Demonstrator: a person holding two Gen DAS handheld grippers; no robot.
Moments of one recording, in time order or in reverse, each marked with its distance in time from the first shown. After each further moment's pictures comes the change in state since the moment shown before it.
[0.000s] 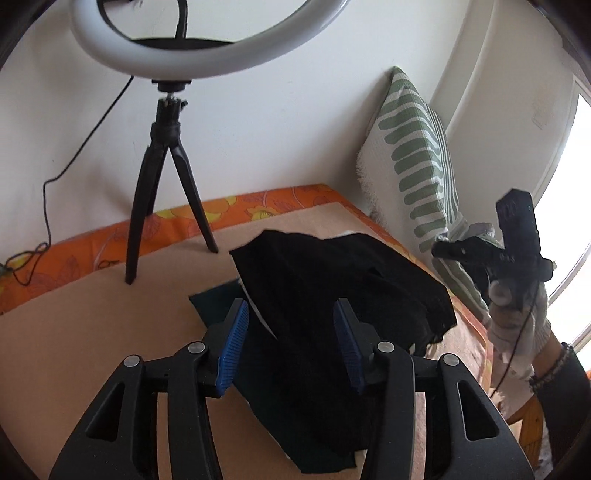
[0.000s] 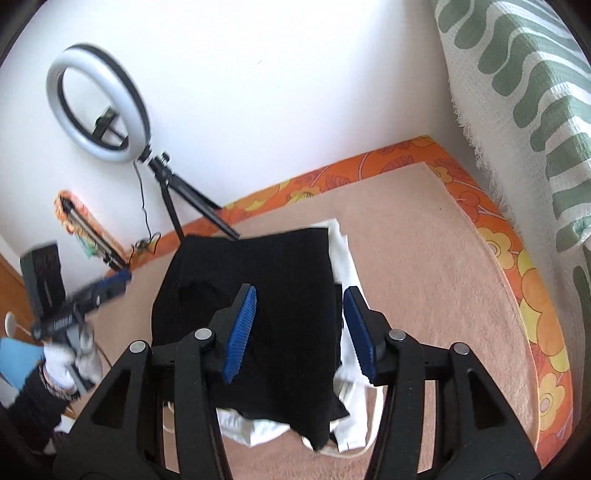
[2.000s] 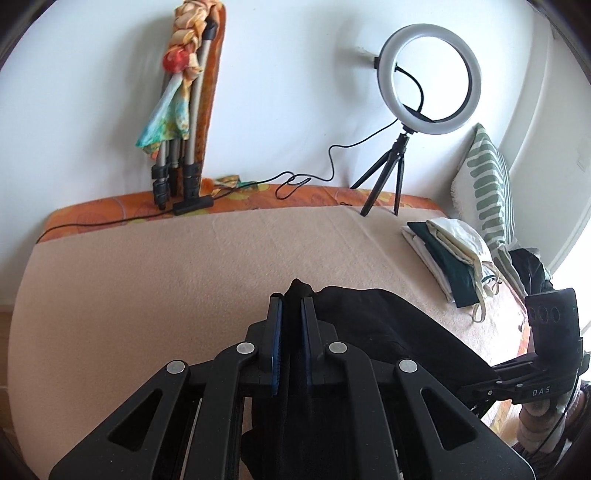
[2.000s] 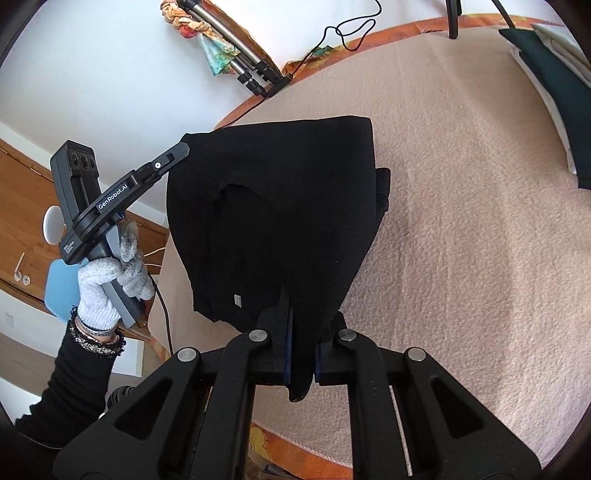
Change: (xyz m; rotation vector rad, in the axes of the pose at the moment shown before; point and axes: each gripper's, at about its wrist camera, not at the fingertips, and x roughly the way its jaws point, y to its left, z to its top) left arm -0.251 0.177 -0.153 -0.155 -0.119 0.281; right arm 0.085 0.344 -0.262 -0.083 0.419 0.309
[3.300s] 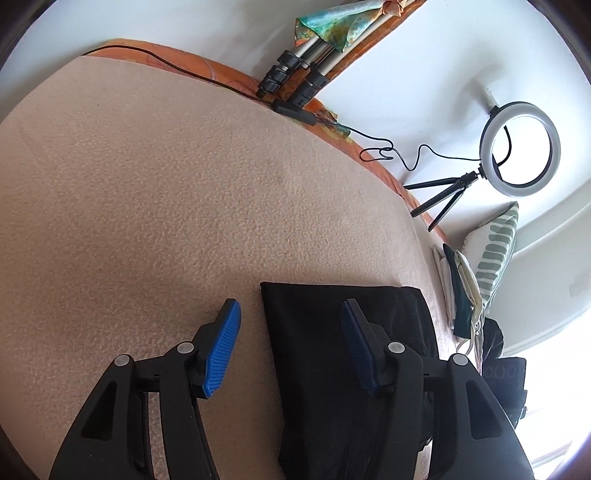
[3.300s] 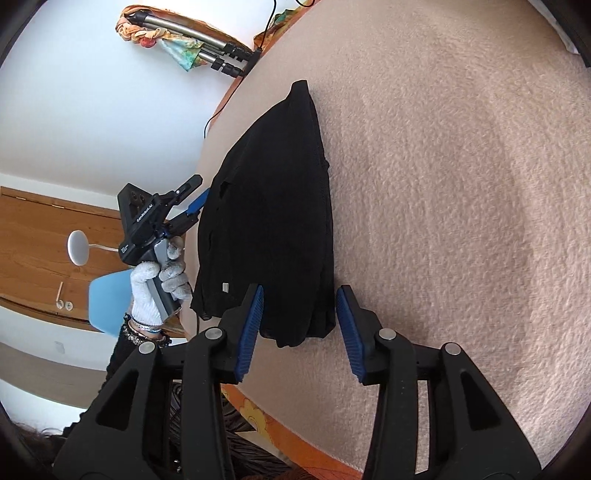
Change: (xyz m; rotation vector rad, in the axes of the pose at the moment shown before) left arm 0.029 0.126 -0.074 -0.493 0.144 -0.118; right arm 0.047 -0.066 -0.001 0.177 0.109 0.203
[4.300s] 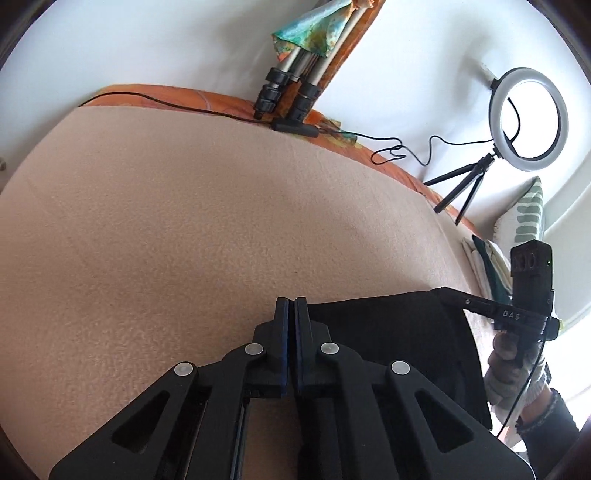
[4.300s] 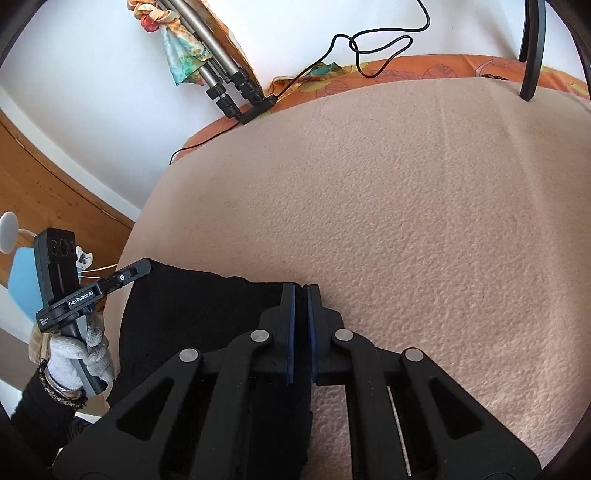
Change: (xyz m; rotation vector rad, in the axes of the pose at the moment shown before) left arm 0.009 -0.015 0.004 0.131 -0.070 0.175; right arm 0.061 0.051 0.146 -0.335 -0.123 -0.287
